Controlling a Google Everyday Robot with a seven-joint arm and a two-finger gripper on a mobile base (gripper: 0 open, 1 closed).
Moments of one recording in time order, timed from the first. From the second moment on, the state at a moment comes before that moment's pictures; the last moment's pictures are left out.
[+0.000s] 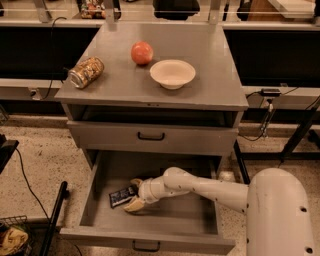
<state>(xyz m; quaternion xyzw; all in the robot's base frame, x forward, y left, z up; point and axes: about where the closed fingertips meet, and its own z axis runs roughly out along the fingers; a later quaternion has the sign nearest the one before) 0.566 0.130 0.349 -0.58 0.68 0.33 0.31</state>
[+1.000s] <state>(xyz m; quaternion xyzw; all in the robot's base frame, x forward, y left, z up) 0.566 0.130 0.354 -0.58 0.68 0.33 0.31</state>
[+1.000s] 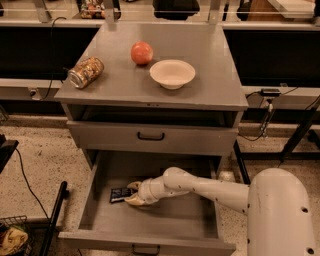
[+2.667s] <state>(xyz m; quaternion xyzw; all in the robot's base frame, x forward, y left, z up) 0.549 0.131 0.484 -0.65 0.54 0.32 0.43</state>
